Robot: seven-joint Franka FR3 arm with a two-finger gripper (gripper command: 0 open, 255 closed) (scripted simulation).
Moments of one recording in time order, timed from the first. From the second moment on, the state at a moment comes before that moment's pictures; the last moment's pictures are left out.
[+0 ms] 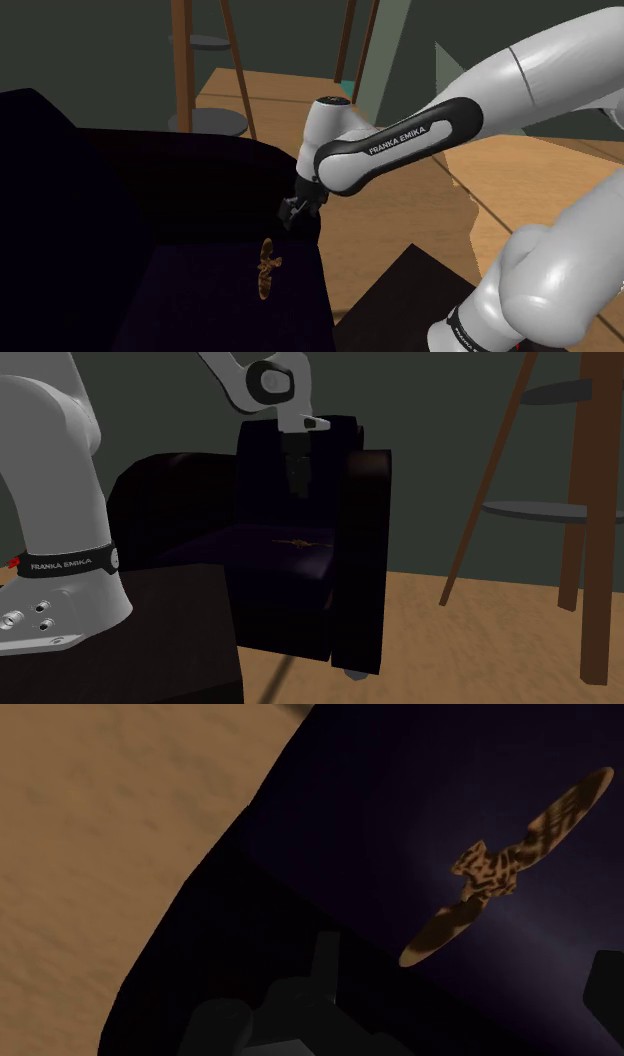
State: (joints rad) arm 0.11 -0.13 0.20 -2.45 0.11 2.40 0.27
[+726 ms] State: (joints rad) arm 0.19 0.31 0.23 -2.25 0.00 2.59 0.43
